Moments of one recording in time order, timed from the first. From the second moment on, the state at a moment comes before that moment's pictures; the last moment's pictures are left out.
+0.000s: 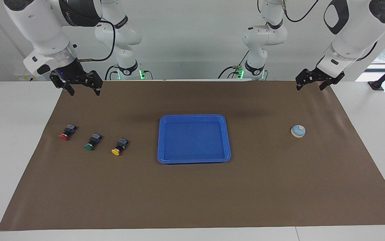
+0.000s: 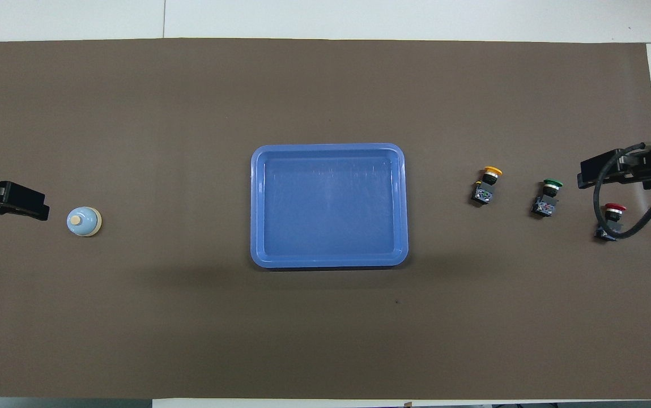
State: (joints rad) left arm 0.01 -0.05 -0.03 -1.69 0.00 1.49 0.06; right arm -0.09 -0.01 0.08 -1.62 0.01 1.55 0.03
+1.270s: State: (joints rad) left arm 0.08 0.07 -0.02 -1.96 0.01 1.90 0.06; right arm -0.09 -0.01 0.08 -1.62 0.01 1.55 0.03
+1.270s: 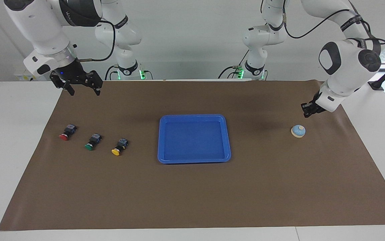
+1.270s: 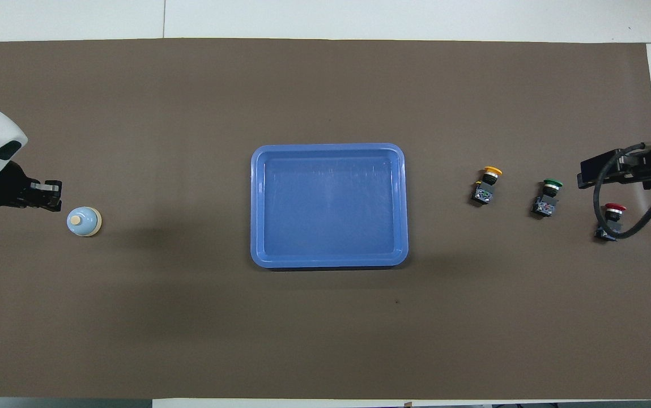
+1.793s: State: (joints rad) left arm 0.15 0.08 -0.02 -2.14 0.01 2.14 0.08; right arm -0.09 -0.01 0.08 -1.62 0.01 1.55 0.03
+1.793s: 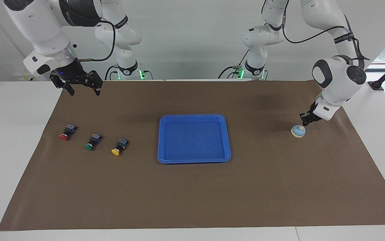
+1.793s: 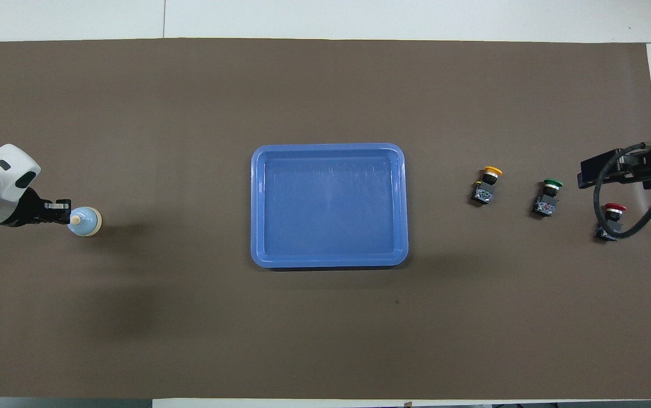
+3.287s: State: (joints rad) left arm 0.08 0.02 -0.04 -1.62 0.01 1.45 0.08; right arm -0.09 -0.01 0.08 -1.62 0.01 1.55 0.03
